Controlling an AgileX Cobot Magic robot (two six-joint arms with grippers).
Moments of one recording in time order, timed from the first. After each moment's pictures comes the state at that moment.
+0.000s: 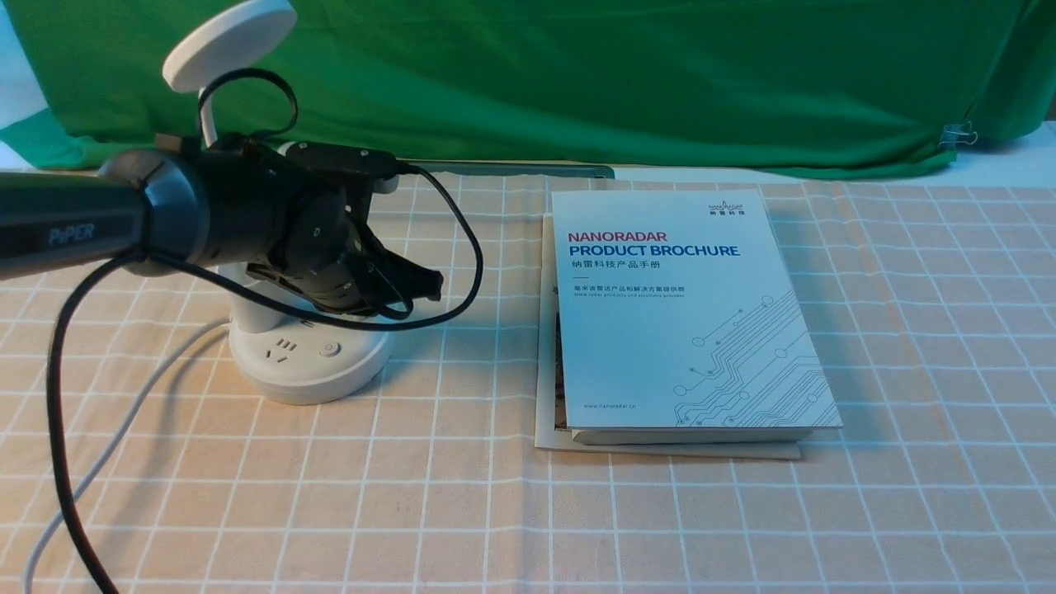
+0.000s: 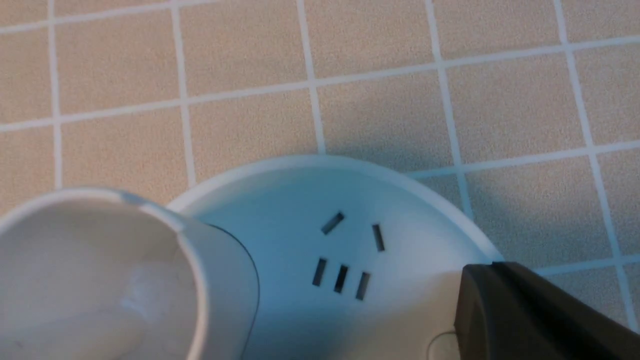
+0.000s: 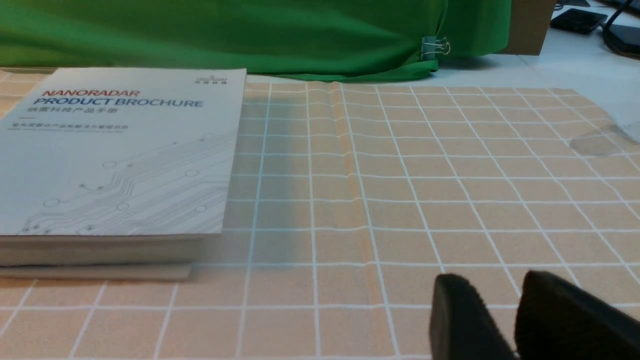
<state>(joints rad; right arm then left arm) -0.01 0.00 0.01 -0.05 0.25 0.03 -0.35 1.96 -1.29 0.22 0.41 -0.35</state>
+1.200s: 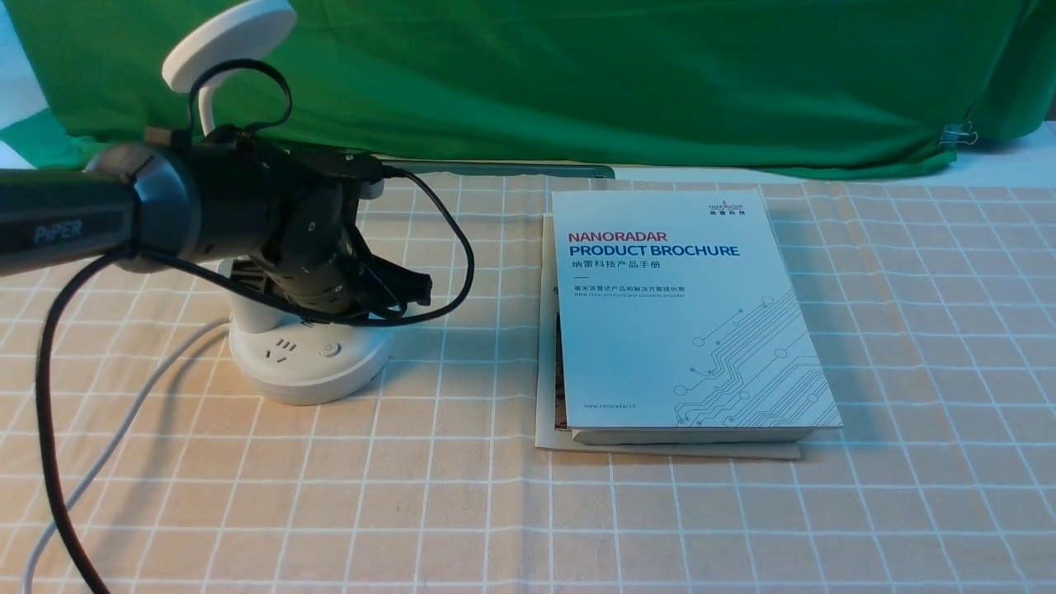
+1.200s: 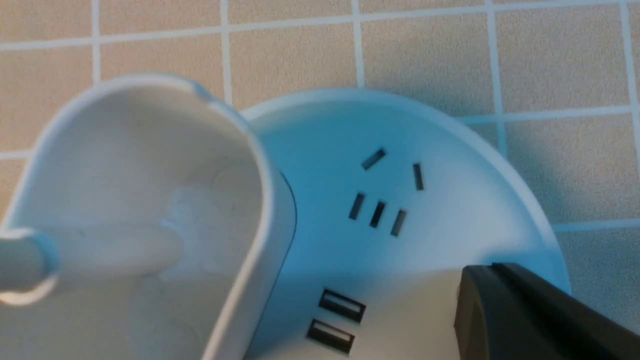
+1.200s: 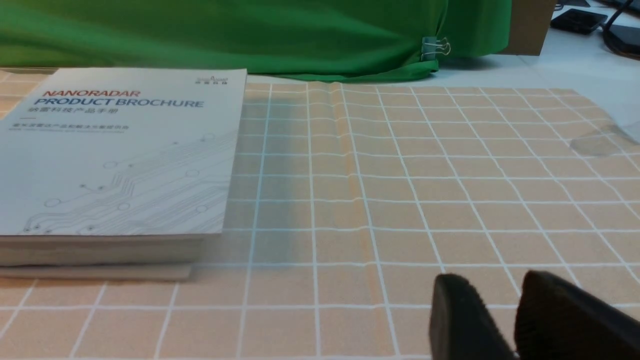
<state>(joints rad) -0.01 0.00 0.01 -0.05 0.25 0.03 -0.35 1.95 -1.29 0.24 0.50 -0.42</state>
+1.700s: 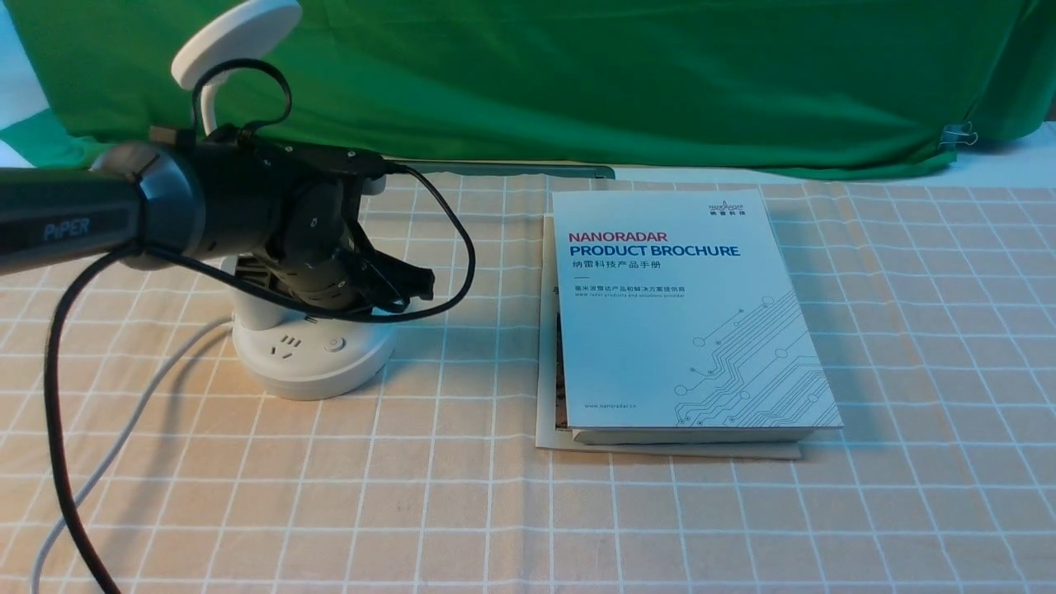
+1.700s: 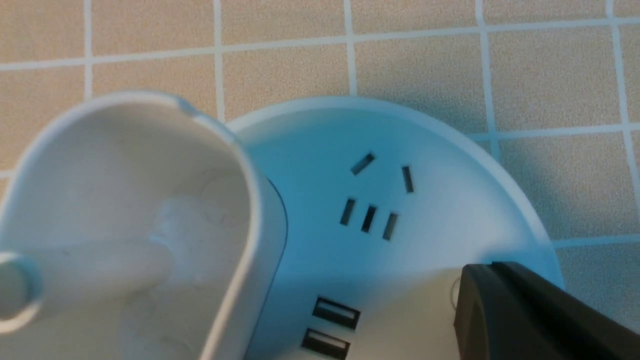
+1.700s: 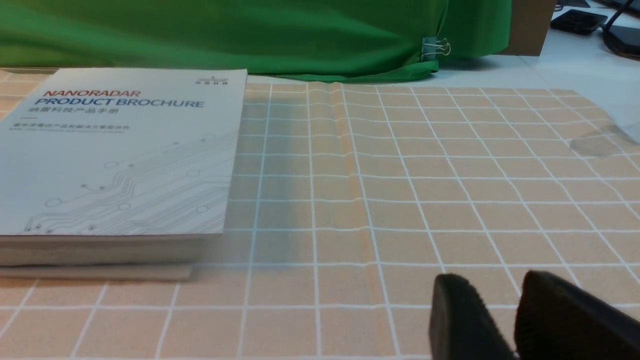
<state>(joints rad) -0.01 0.00 0.01 -0.05 0.25 0.03 -0.35 1.97 -1.31 0.18 0.48 -0.36</state>
